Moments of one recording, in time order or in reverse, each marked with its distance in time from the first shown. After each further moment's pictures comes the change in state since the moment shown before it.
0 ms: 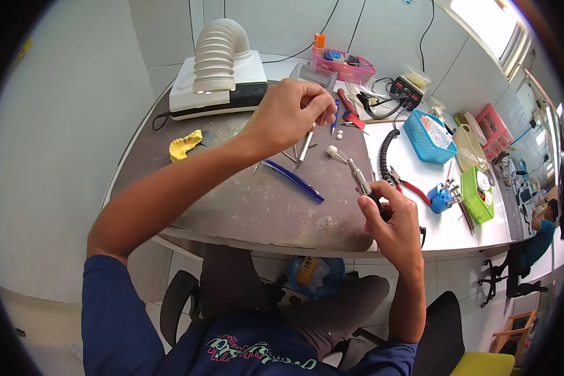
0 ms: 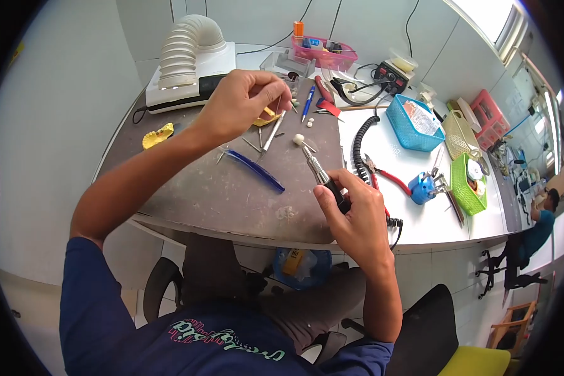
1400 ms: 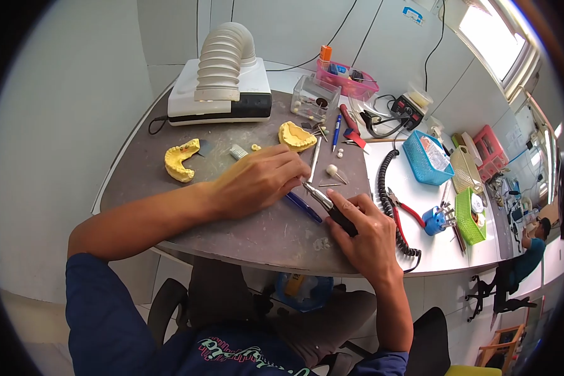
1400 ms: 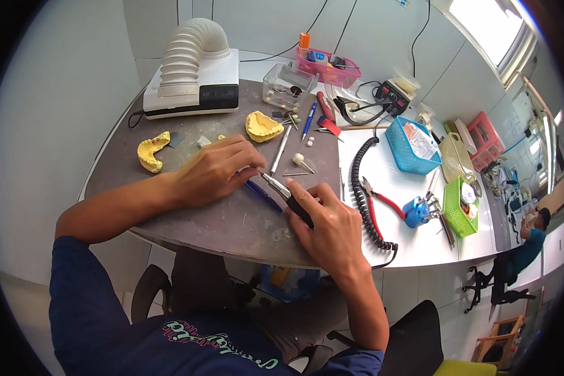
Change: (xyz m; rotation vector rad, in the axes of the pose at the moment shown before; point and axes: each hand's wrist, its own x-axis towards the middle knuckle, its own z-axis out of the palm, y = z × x) left_hand -0.054 -0.060 0.001 0.556 0.047 0.772; right_hand 0.020 -0.001 0.027 -0.458 -0.041 -0.337
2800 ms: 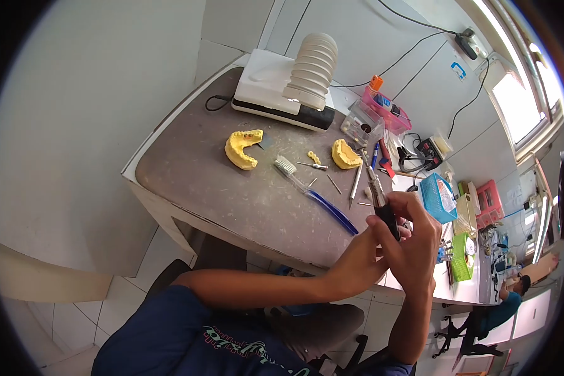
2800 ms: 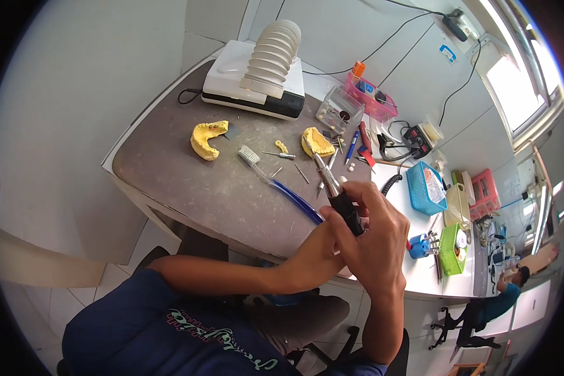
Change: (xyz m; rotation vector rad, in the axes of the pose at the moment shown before) left_hand 0.031 0.133 0.066 -1.270 0.609 -0.641; right_hand 0.044 -0.066 -0.044 0.129 0.064 0.000
